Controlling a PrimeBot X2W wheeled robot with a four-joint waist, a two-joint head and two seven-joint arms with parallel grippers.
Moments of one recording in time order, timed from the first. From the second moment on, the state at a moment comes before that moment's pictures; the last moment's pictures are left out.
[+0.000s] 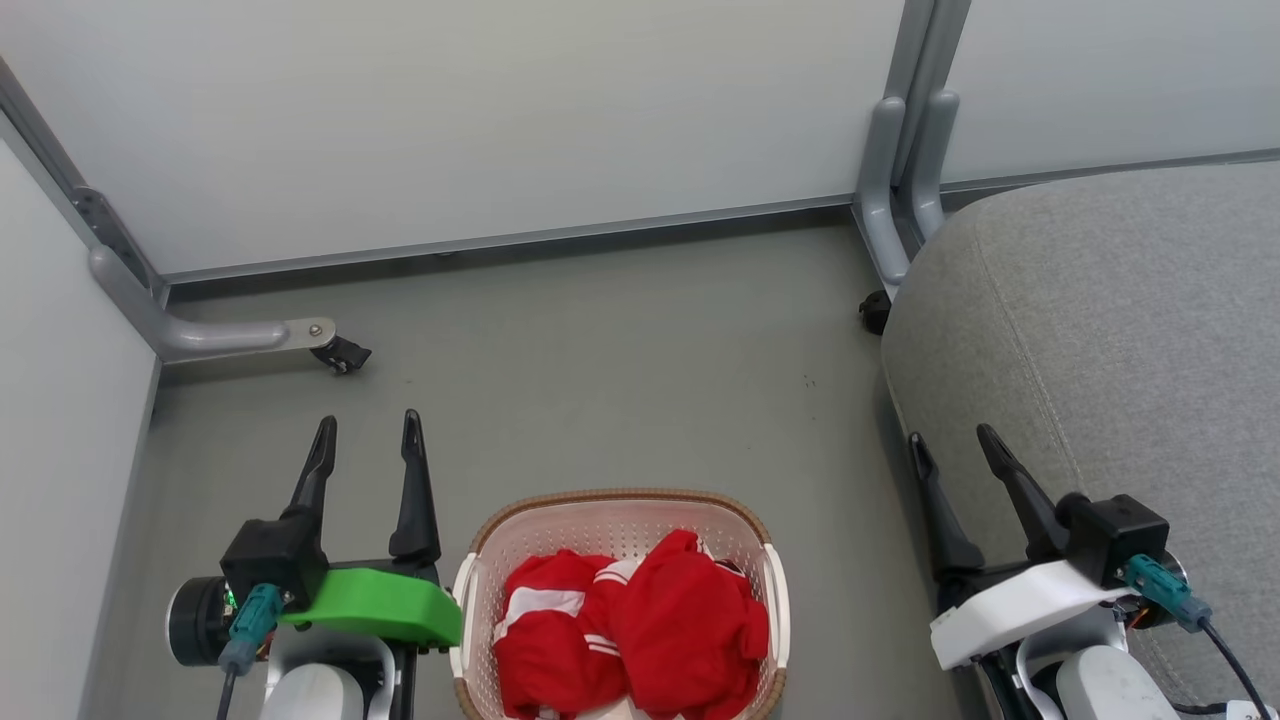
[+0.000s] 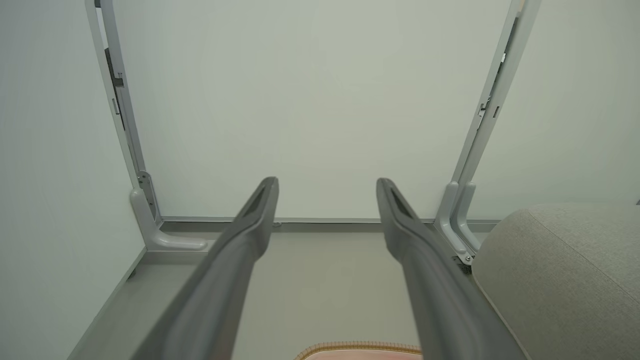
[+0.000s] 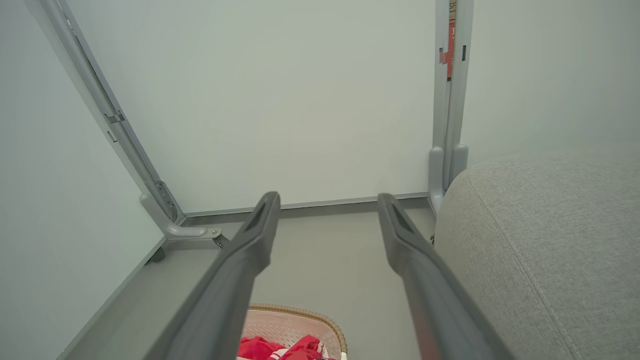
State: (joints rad) left arm -0.11 0.05 -0.14 0.20 -0.24 0.02 -0.23; right arm -0.09 -0.05 0.09 0.19 0.27 0.13 -0.23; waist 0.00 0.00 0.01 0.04
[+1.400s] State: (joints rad) left arm -0.13 0.05 -0.16 0.22 -0.13 0.01 -0.26; right arm -0.12 -0.05 0.08 0.21 0.15 0.13 -0.26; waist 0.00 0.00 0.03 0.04
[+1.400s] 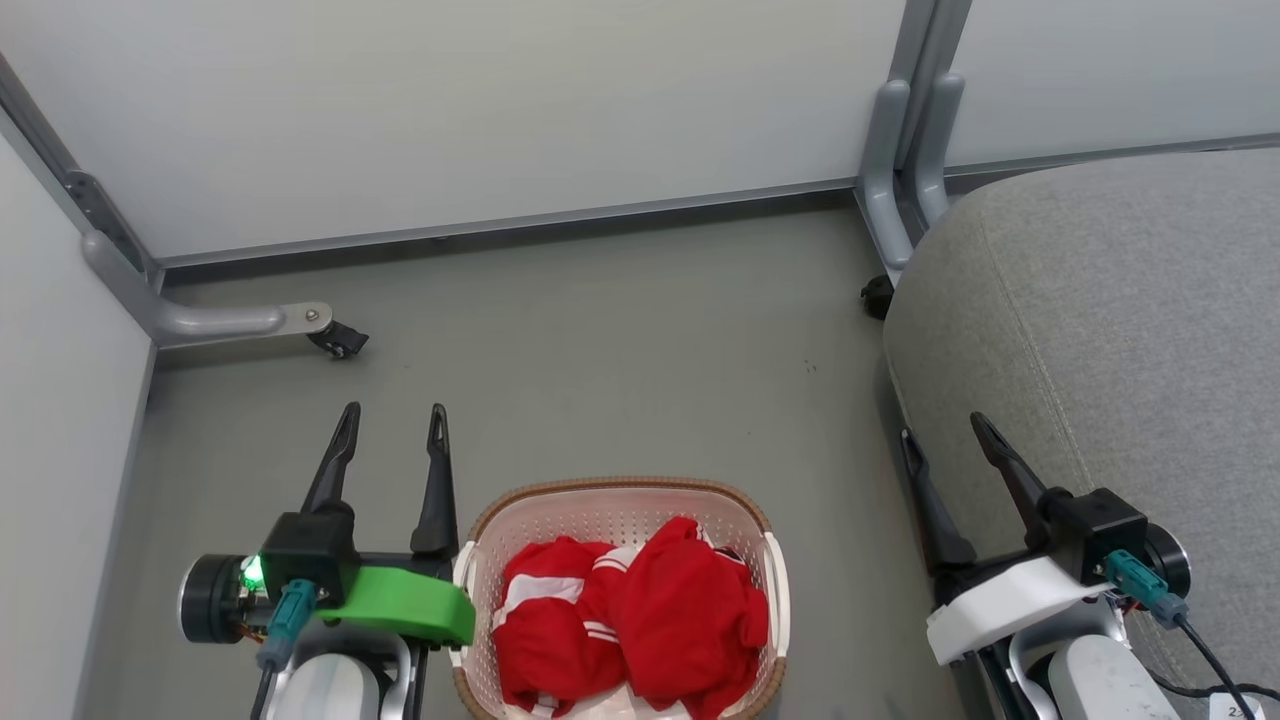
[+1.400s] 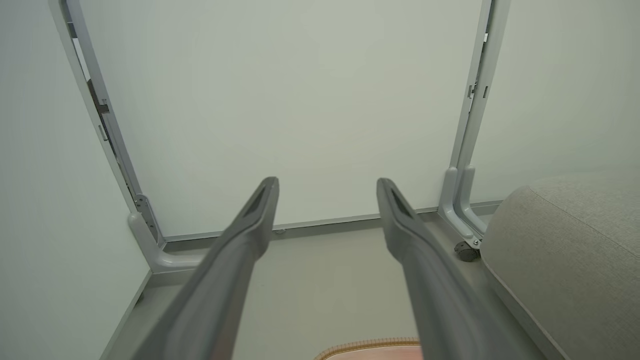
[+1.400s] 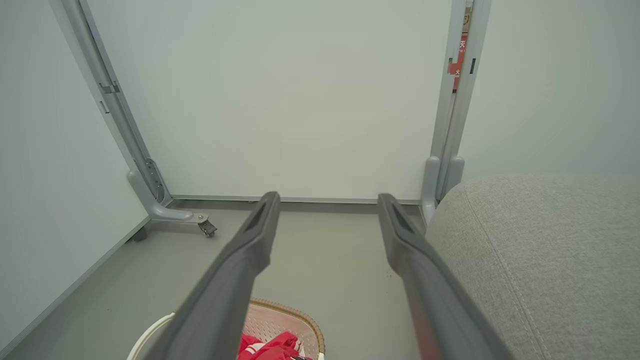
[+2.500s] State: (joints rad) left arm -0.48 0.11 -0.27 0.52 -0.03 -0.11 -0.26; right arm -0.40 -0.05 0.17 0.09 0.21 0.13 -0.26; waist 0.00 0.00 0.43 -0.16
